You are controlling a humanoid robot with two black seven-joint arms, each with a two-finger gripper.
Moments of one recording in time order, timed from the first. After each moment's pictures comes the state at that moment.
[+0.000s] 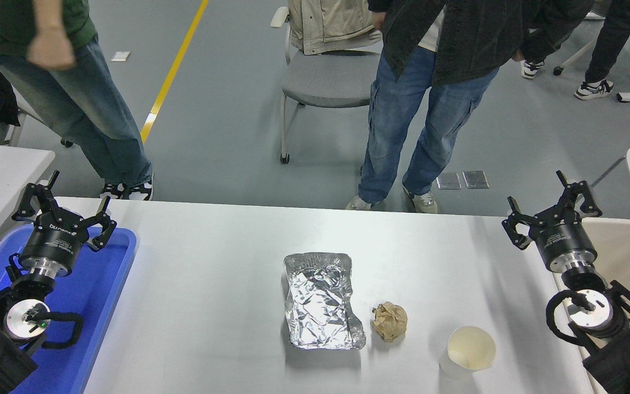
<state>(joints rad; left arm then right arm) -0.55 0.46 -0.62 -0.39 -0.23 -0.70 -0.58 0.50 -0.30 1.01 0.59 -0.10 0.33 0.40</state>
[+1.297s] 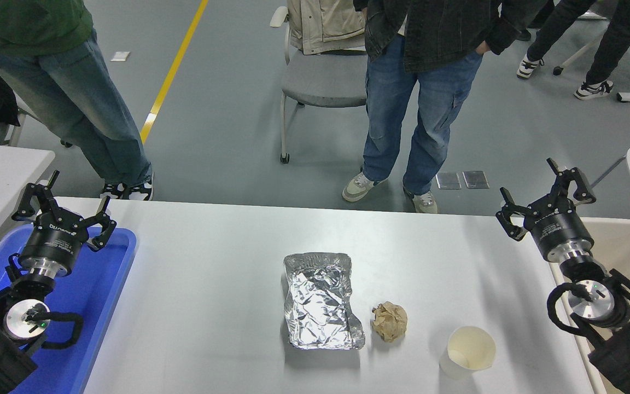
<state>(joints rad) -0.55 0.46 -0.62 -0.39 -0.23 -0.70 -0.58 0.48 -0.46 0.91 0.84 -0.13 0.22 0.39</state>
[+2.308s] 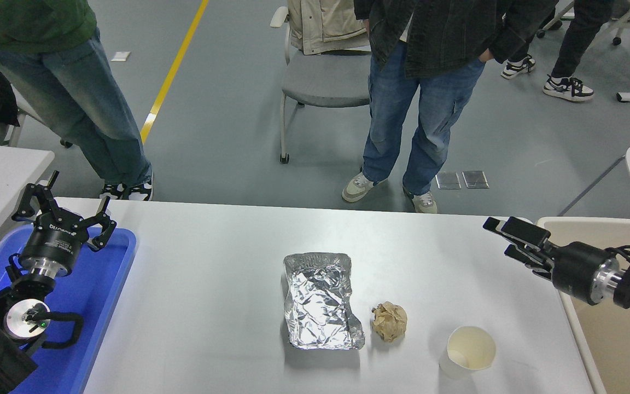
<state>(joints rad) -0.55 0.46 -0.62 -0.39 -0.23 -0.70 -0.58 0.46 -0.93 0.61 1.43 -1.19 0.09 0.20</state>
